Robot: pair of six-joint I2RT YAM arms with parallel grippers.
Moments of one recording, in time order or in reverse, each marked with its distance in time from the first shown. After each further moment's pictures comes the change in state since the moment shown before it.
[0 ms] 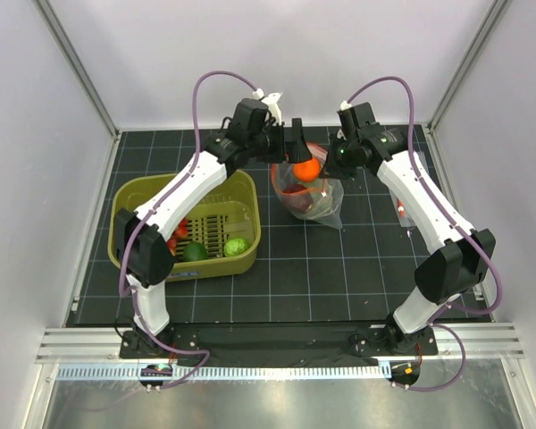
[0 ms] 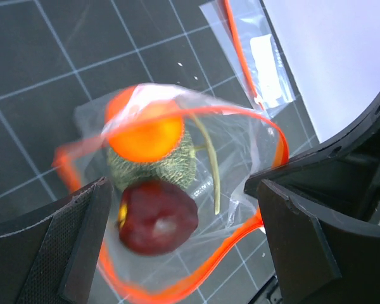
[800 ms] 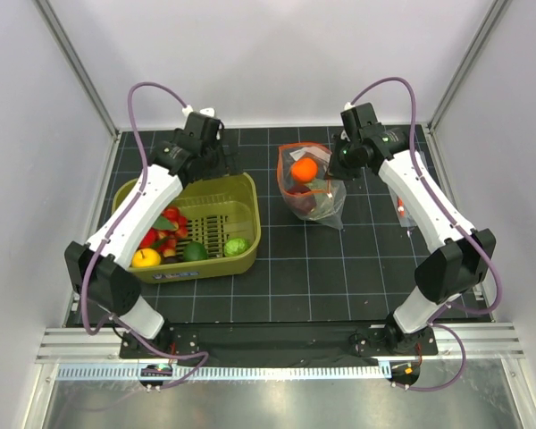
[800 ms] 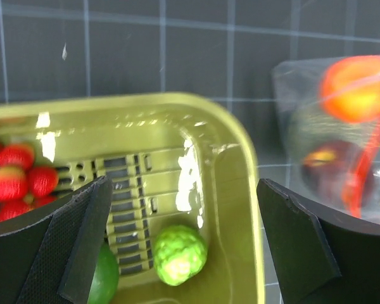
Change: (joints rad) left arm 0.142 -0.317 -0.236 -0.321 -0.422 0.013; right arm -0.015 0.000 0.000 -0.035 0.034 0.000
